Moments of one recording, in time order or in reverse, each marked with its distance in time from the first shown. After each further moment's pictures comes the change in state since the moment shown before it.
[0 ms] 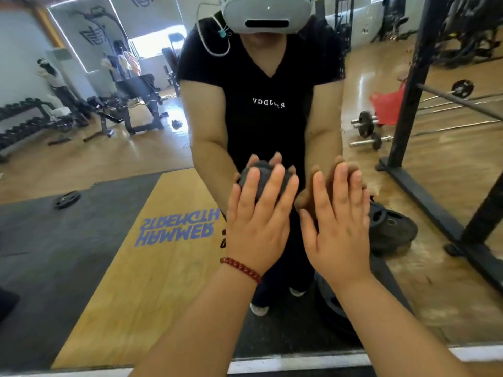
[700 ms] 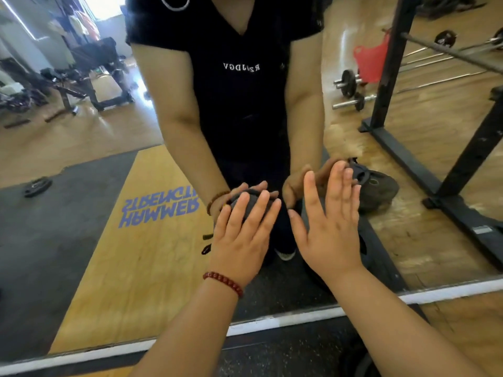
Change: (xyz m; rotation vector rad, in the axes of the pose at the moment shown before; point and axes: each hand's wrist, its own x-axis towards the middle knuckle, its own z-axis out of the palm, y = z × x) left_hand -0.103 0.014 0.018 0.070 -0.216 0.158; right_hand -0.070 0.018 0.016 -0.046 -0.174 0.084
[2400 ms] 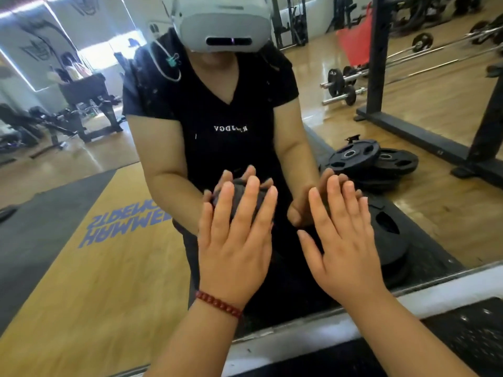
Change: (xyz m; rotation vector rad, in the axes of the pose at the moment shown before) left_hand -0.250 0.138 0.196 -0.072 0.179 -0.082; right_hand -0.300 0.093 0.250 -0.001 0.131 -0.053
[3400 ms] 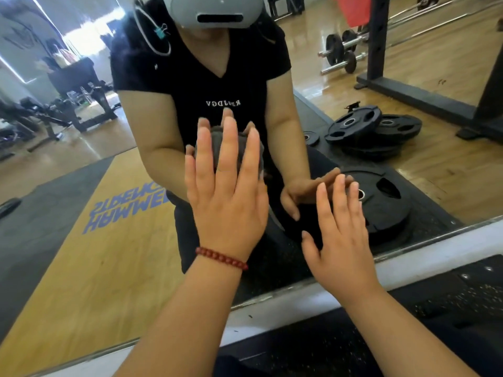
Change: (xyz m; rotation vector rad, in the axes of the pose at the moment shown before) left_hand -0.005 0.021 0.019 -0.080 0.088 -0.103; right_hand -0.079 -0.001 0.020 0.058 -0.200 0.245
